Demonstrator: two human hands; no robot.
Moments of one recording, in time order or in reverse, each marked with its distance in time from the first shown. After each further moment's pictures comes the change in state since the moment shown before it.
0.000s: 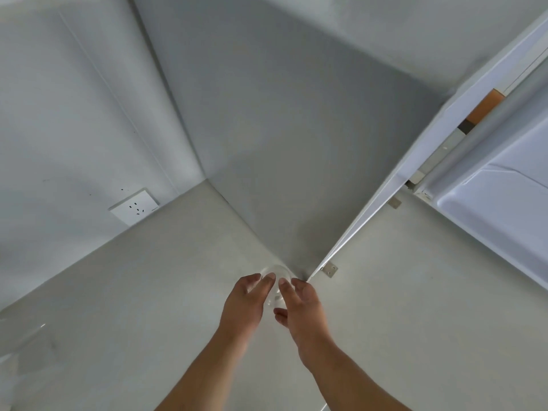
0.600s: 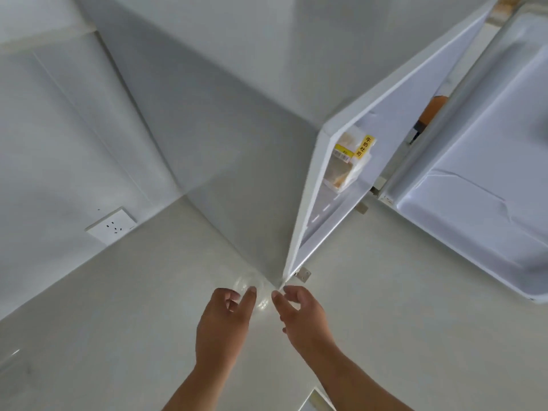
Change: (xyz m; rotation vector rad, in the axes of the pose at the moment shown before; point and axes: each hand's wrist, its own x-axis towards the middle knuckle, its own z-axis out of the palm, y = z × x) left_hand -0.034 0.001 0.012 0.365 0.251 0.171; right_hand -0.023 -0.023 -0.052 -0.384 0.042 -0.184
